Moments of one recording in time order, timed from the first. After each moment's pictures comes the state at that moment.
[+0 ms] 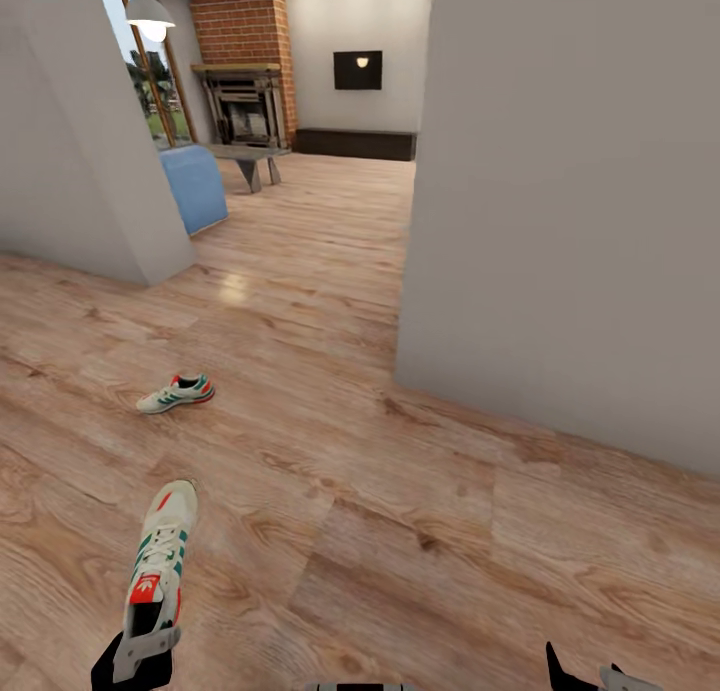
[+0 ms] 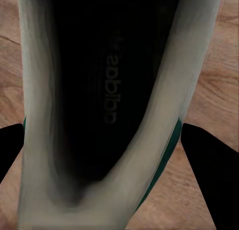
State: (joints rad) left arm -0.22 0.08 0.38 -0.45 -0.14 -0.59 0.00; right arm -0.11 0.02 -0.67 -0.68 0.20 -0.46 0.26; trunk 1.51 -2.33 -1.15
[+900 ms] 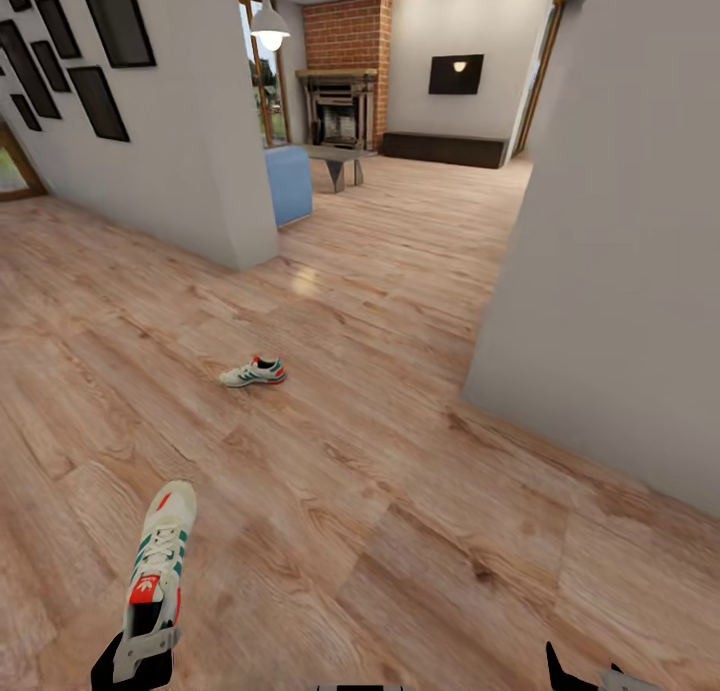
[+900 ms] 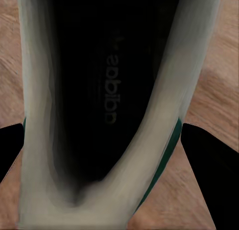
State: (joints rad) left arm -0.22 0.08 0.38 -0.45 -0.14 -0.59 0.00; right arm -0.11 0.02 -0.67 -0.68 0.20 -0.46 0.26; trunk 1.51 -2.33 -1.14
